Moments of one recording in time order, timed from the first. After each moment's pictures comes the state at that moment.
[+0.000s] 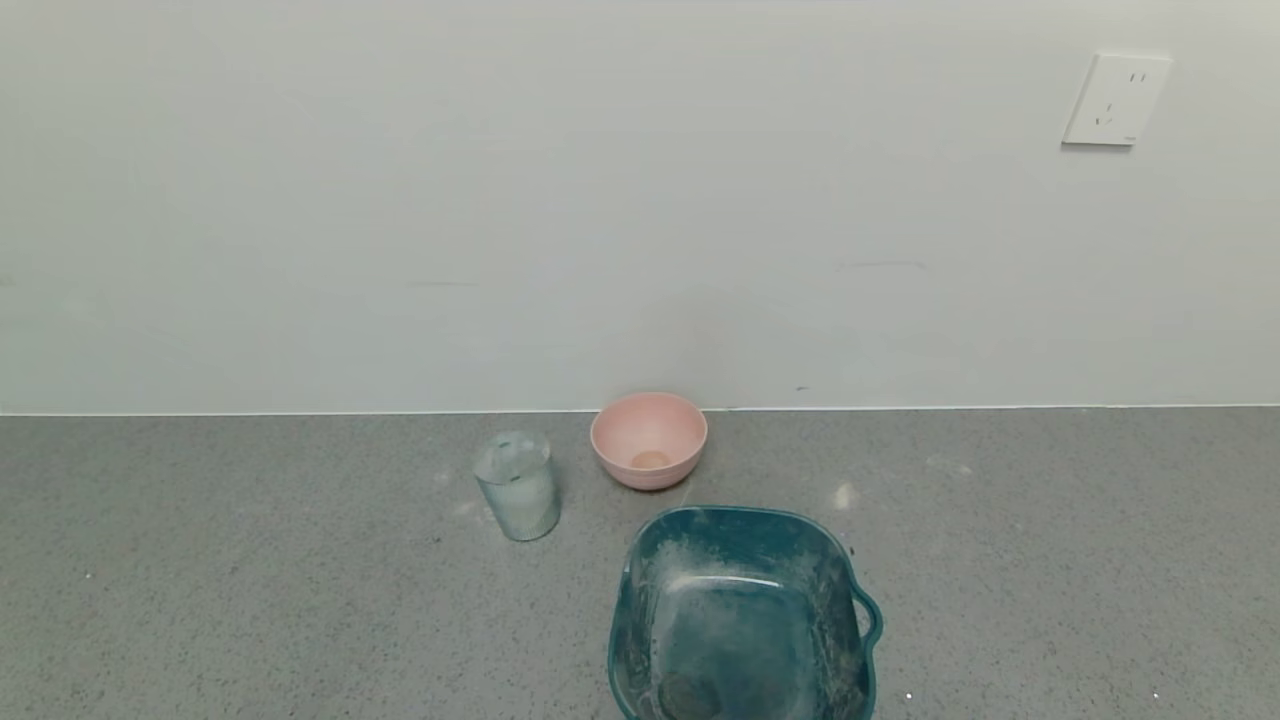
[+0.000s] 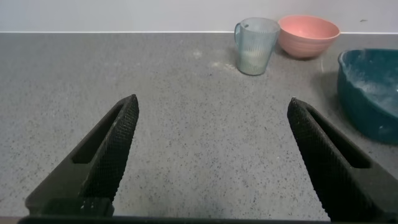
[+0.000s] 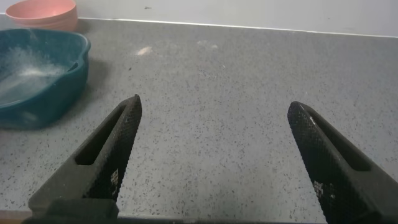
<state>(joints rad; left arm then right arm) 0.00 0.01 -0.10 0.10 0.01 -0.01 0.00 0.00 0.00 0.00 0.00 -0.01</state>
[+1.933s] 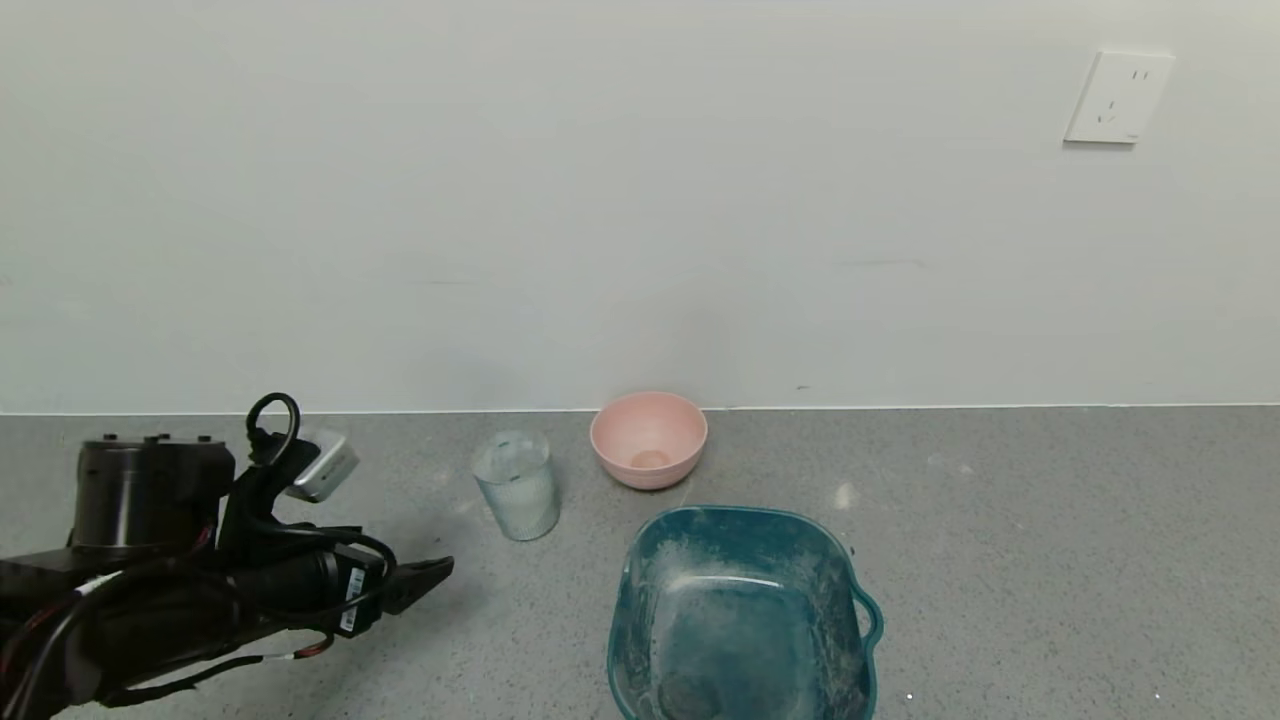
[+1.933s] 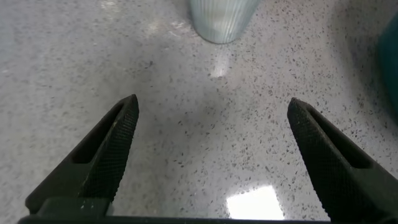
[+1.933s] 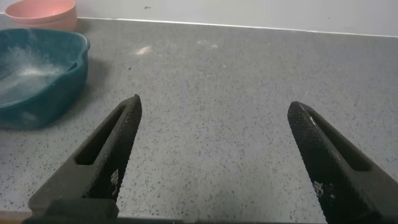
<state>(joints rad) -0.09 1.57 -0.48 -0.45 -0.16 0.15 0.00 0.00 0.00 0.00 0.00 -0.01</state>
